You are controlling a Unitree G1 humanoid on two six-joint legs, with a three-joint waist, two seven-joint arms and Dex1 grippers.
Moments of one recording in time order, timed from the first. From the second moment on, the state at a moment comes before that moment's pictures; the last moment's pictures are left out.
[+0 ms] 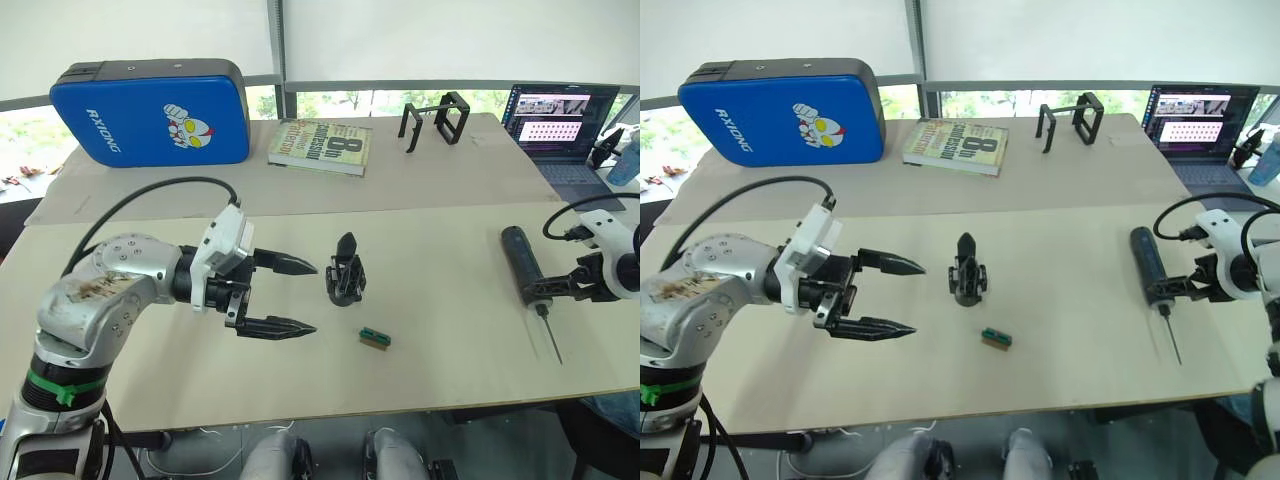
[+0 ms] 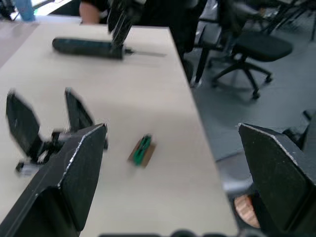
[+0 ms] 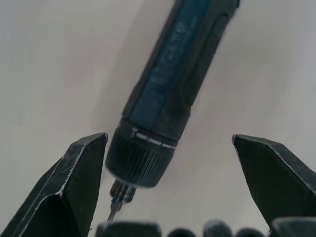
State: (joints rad) left arm -0.55 0.80 0.03 -0.47 -0.75 0.80 -1.24; right arm -0.84 -1.06 0.18 0.73 0.04 0.85 1.08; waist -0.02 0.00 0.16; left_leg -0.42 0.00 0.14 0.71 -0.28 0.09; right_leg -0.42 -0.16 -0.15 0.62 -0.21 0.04
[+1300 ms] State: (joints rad) left arm -0.58 0.83 -0.04 -0.49 -0.79 0.76 -1.19; right arm -0.85 -1.01 0.39 0.77 -0.34 0.33 1.49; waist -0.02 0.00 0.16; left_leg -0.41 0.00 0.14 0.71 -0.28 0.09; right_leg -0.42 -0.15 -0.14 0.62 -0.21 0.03
